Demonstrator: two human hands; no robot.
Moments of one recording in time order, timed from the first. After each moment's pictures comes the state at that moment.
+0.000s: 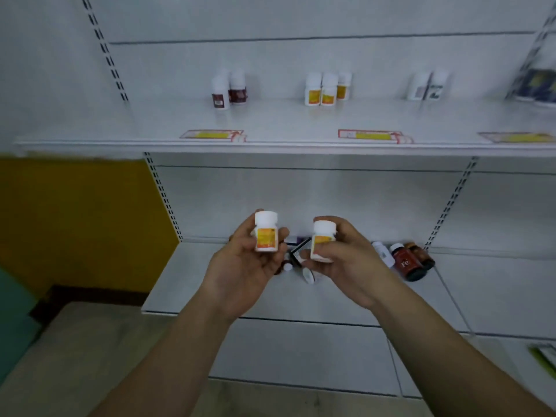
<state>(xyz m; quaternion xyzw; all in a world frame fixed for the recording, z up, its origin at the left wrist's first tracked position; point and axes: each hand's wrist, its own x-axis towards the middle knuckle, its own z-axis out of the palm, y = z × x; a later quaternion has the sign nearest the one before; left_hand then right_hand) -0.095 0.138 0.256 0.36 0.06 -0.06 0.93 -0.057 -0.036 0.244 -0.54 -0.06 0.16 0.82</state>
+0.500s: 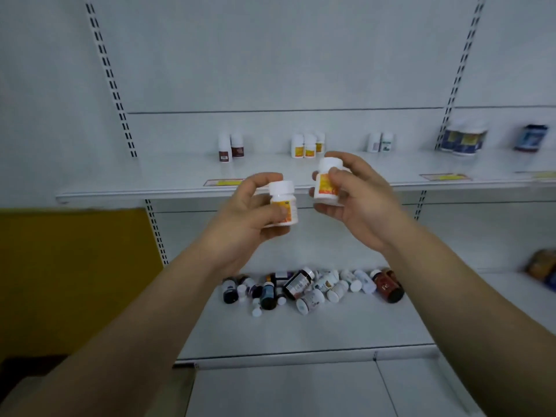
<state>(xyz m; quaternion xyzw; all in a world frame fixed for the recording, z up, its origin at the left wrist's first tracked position) -0.125 0.162 0.375 0.62 -0.16 -0.01 0.77 -0.098 -0.017 0.390 -0.59 -0.14 -0.02 0.80</state>
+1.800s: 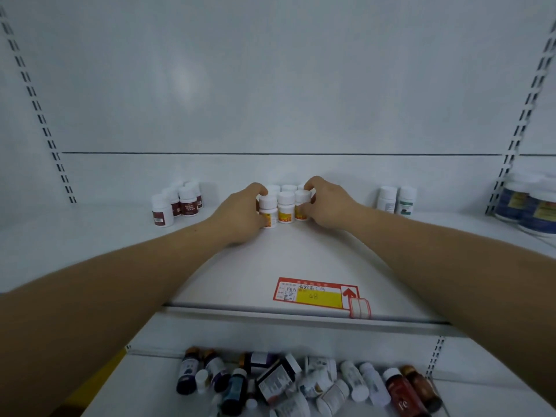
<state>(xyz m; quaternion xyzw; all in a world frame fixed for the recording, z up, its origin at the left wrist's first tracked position) 0.177 0.096 0.405 0.96 -0.03 0.13 0.26 0.234 -0.083 0.407 -0.94 -0.16 -0.08 0.29</state>
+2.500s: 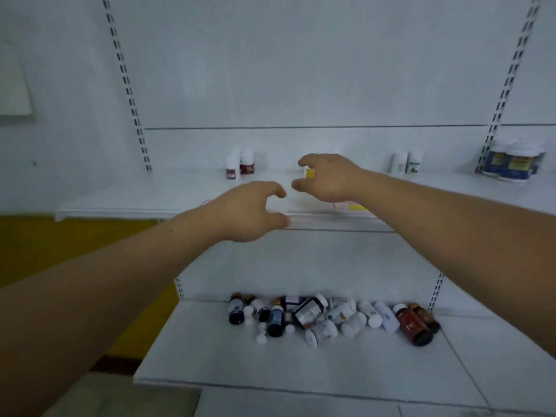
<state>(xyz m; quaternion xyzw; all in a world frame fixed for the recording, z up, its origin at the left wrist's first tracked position) -0.052 0.154 0.416 0.98 -0.09 0.06 0.17 0.043 -0.008 0.430 -0.96 -0.22 -0.10 0.14</state>
